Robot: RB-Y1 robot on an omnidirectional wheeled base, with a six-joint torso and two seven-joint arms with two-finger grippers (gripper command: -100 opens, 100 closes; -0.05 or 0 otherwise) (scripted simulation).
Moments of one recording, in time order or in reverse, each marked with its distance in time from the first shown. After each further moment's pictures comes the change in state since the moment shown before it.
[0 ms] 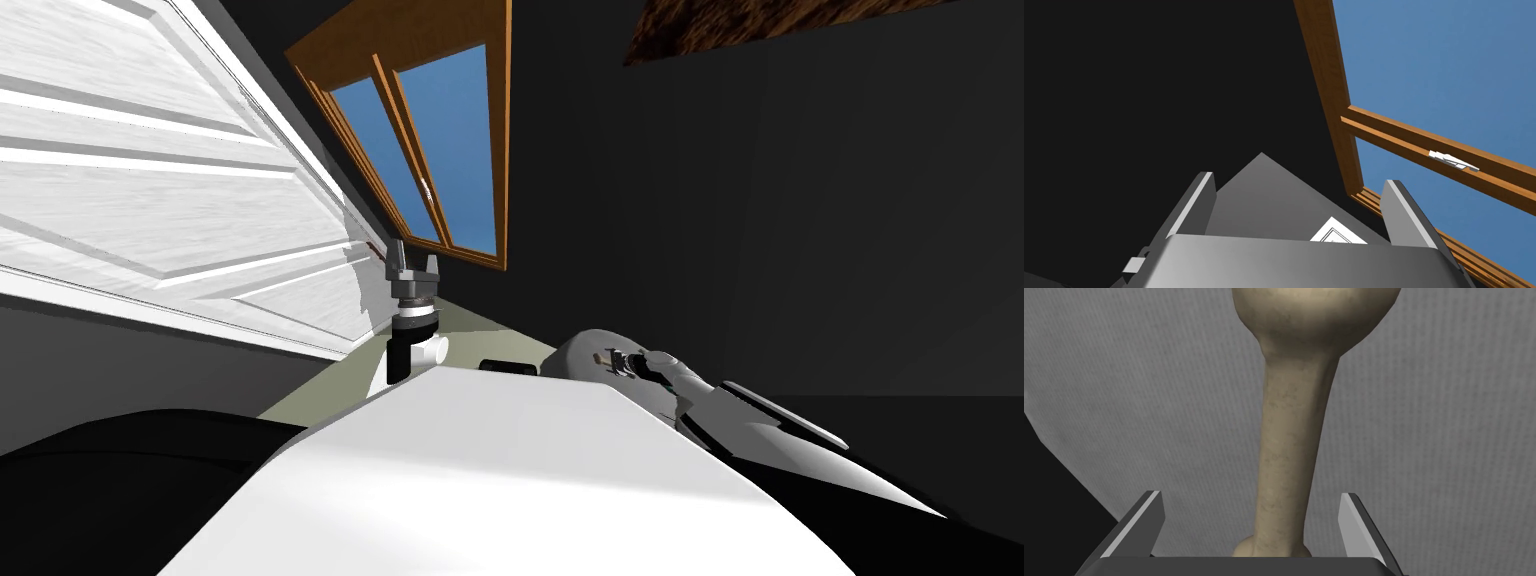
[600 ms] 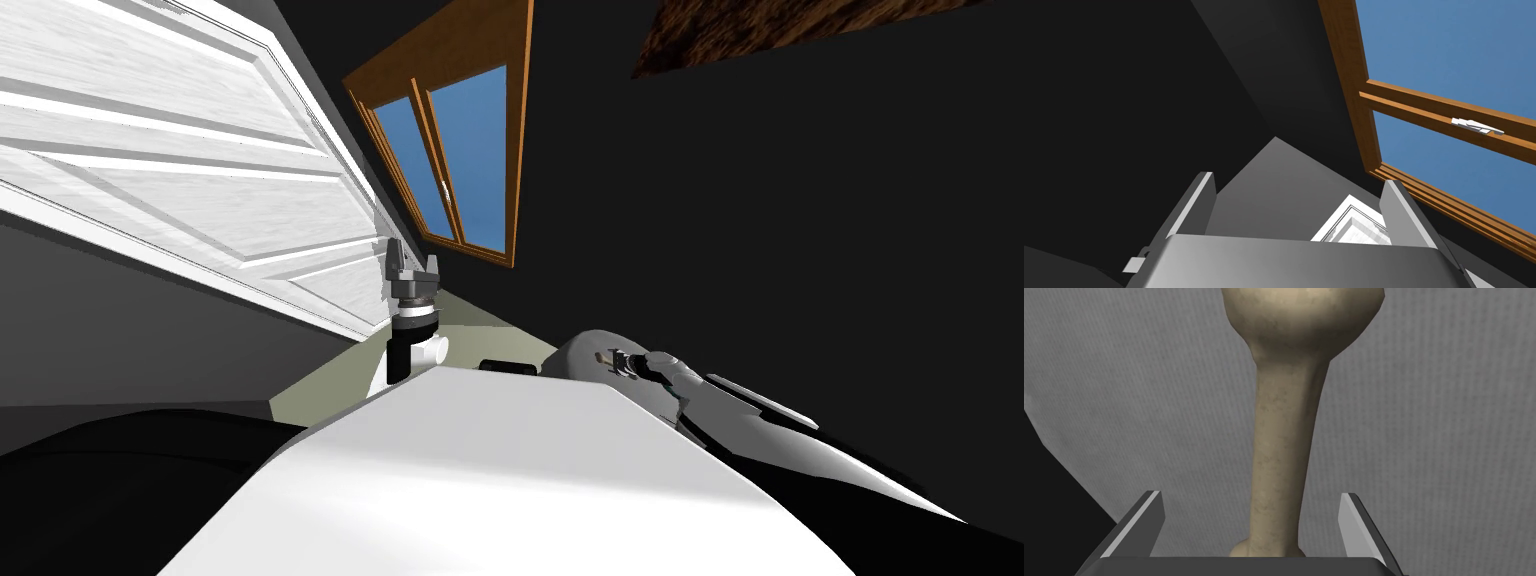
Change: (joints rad) left arm 0.000 0.000 0.000 0.000 0.000 0.000 0.000; right arm -0.045 0.004 0.163 0.070 -0.168 0.048 -0.025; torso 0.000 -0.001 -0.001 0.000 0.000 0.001
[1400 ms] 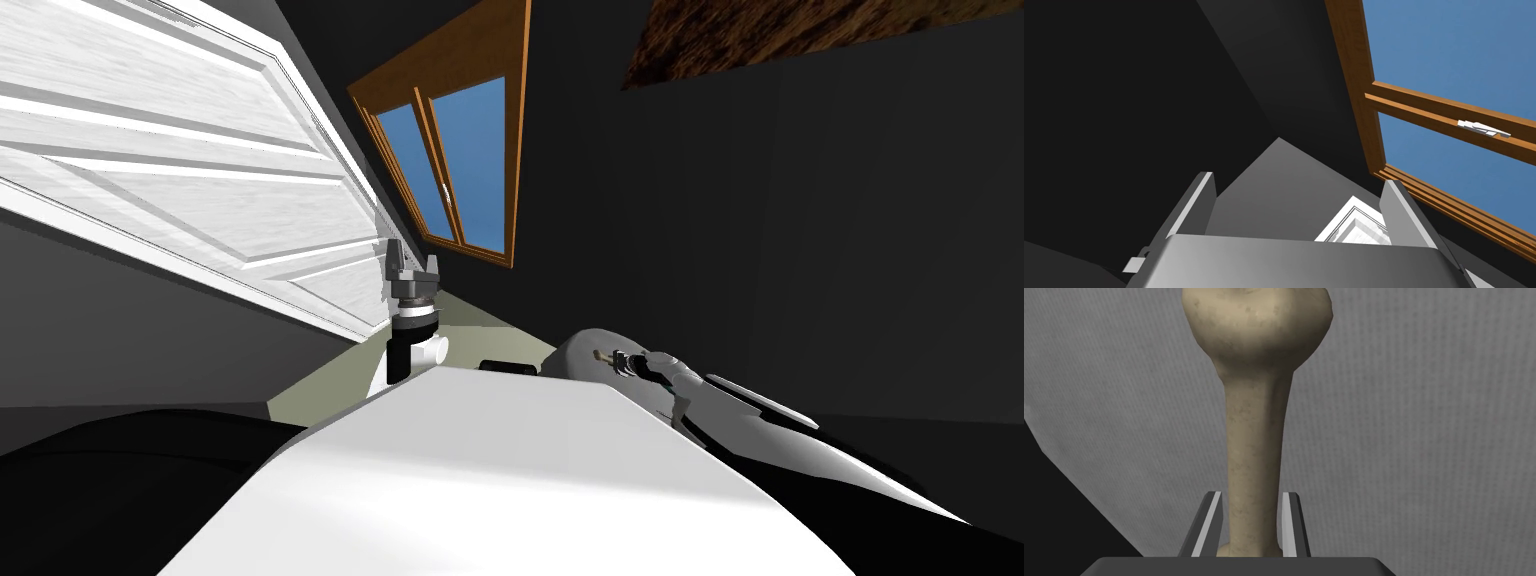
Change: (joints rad) left arm 0.000 0.000 0.000 0.000 0.000 0.000 0.000; right arm 0.002 -0.004 0.021 -0.008 -0.014 0.008 -0.014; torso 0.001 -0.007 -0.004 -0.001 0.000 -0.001
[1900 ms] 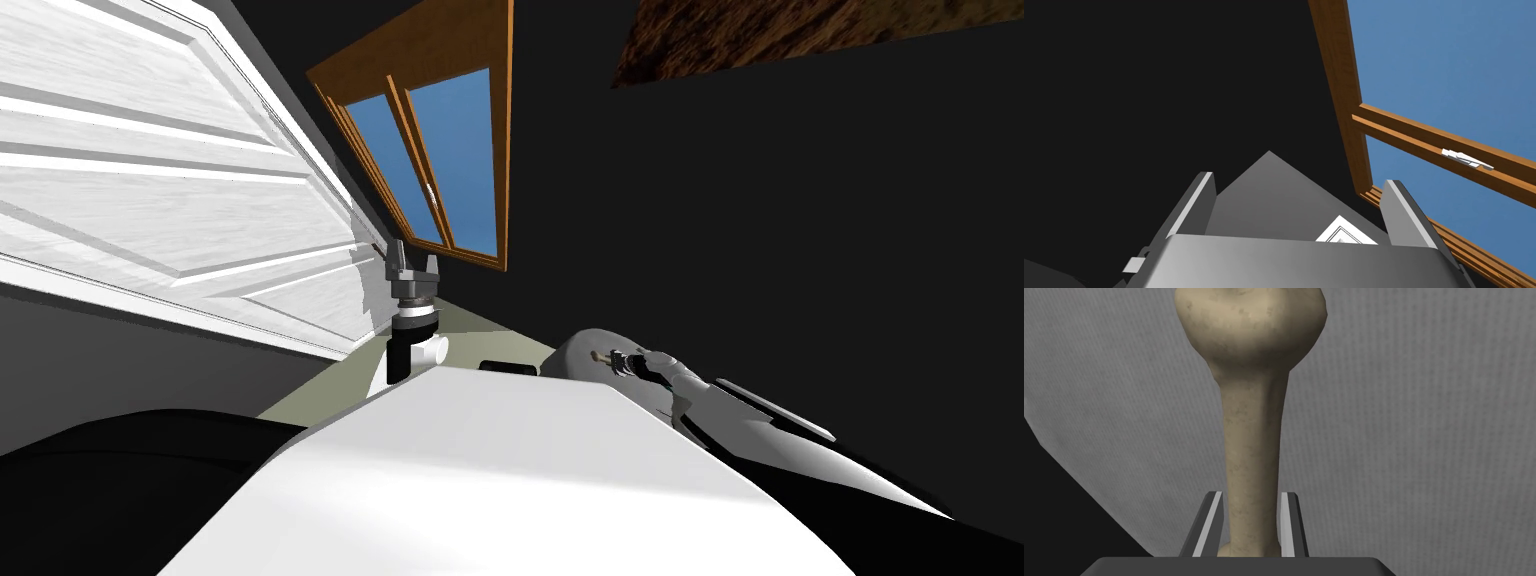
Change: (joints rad) left arm 0.000 0.000 0.000 0.000 0.000 0.000 0.000; right arm 0.029 0.003 -0.115 -0.041 0.118 -0.042 0.028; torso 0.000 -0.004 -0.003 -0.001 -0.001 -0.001
